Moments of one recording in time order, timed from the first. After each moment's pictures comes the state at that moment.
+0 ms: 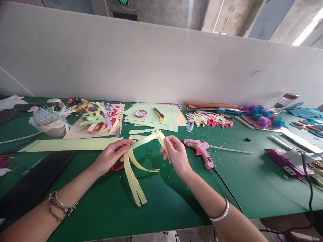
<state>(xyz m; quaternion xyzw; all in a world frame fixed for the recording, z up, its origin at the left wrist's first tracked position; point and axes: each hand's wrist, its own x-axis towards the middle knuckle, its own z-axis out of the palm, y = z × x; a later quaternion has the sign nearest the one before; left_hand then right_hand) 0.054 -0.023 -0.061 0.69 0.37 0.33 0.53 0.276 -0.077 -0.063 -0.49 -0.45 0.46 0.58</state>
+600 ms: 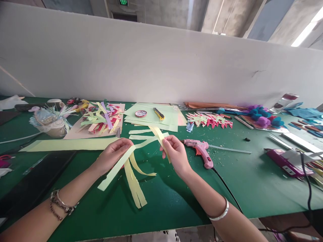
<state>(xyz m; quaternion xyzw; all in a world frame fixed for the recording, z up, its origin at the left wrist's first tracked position) 0.057 -0.027 -0.054 0.65 0.39 0.33 0.56 0.274 -0.079 -0.059 -0.48 -0.46 0.46 0.59</state>
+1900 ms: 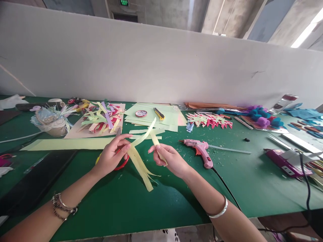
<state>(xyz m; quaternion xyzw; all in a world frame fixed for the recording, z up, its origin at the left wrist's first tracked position) 0.061 -0.037 -0.055 0.75 0.37 0.39 0.39 0.274 -0.079 -0.062 -0.37 -0.50 0.64 0.44</state>
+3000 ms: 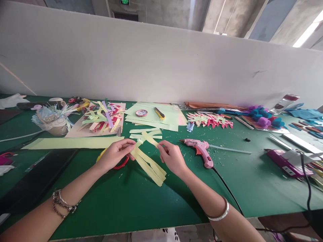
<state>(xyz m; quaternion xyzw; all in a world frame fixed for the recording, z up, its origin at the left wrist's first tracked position) 0.064 -0.029 -0.053 0.68 0.45 0.30 0.50 0.274 -0.079 -0.068 -0.60 -0.63 0.33 0.38</state>
